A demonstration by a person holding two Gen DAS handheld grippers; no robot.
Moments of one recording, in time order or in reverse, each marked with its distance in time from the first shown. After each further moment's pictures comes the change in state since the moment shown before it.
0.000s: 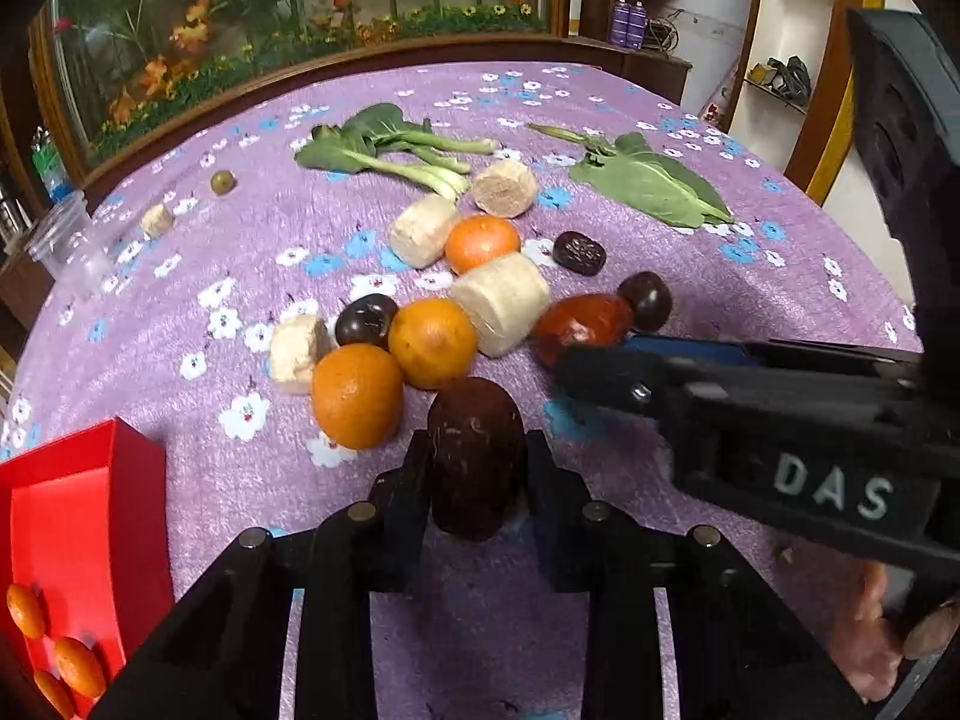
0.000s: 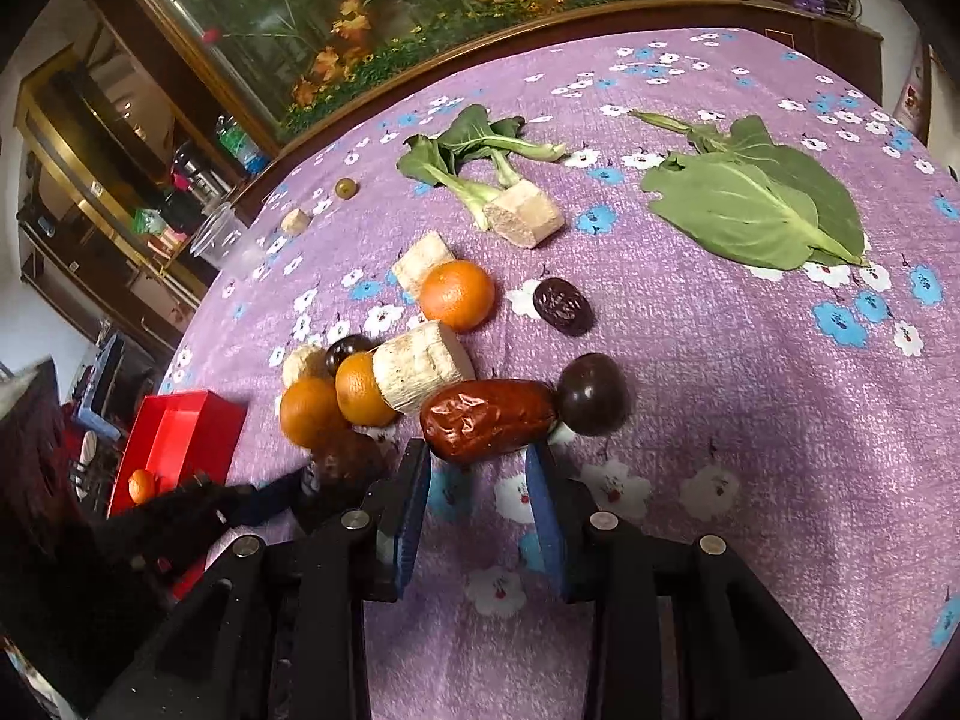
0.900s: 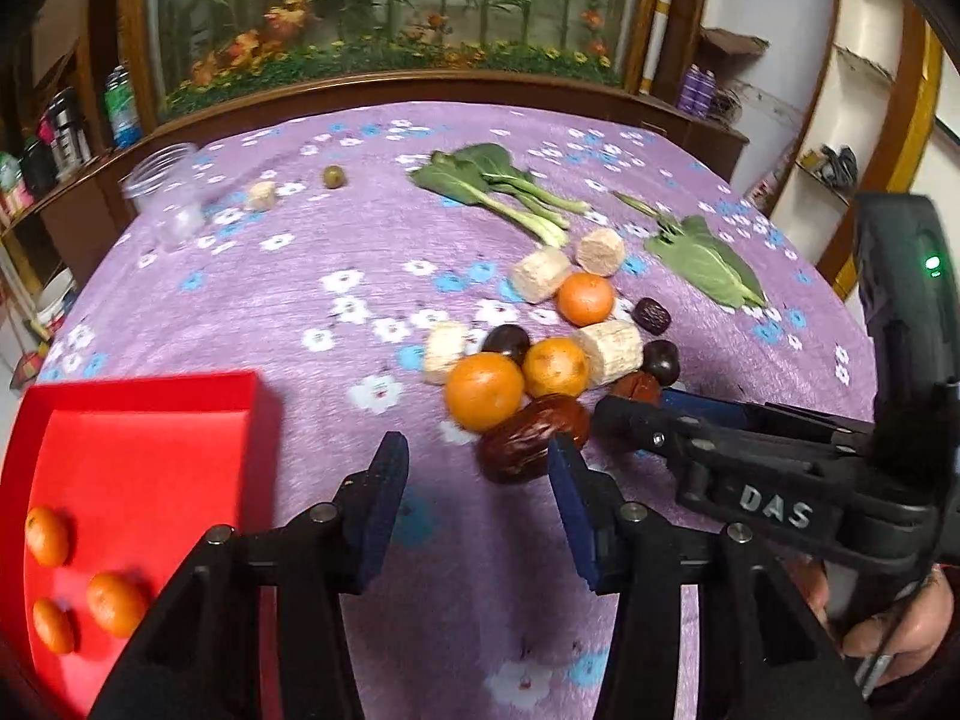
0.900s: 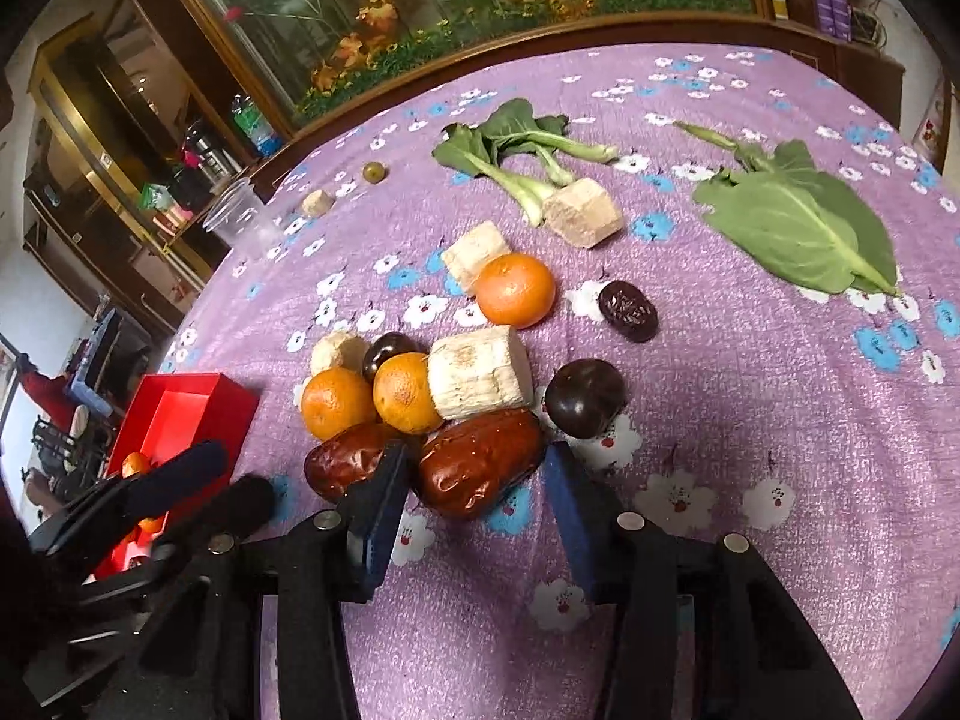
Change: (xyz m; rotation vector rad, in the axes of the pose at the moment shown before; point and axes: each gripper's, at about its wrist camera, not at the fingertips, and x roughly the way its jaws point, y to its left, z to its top) left arm -0.045 0.042 -0.009 -0.170 -0.081 0.042; right arm 0.010 0.024 -0.002 -0.072 0.009 0.002
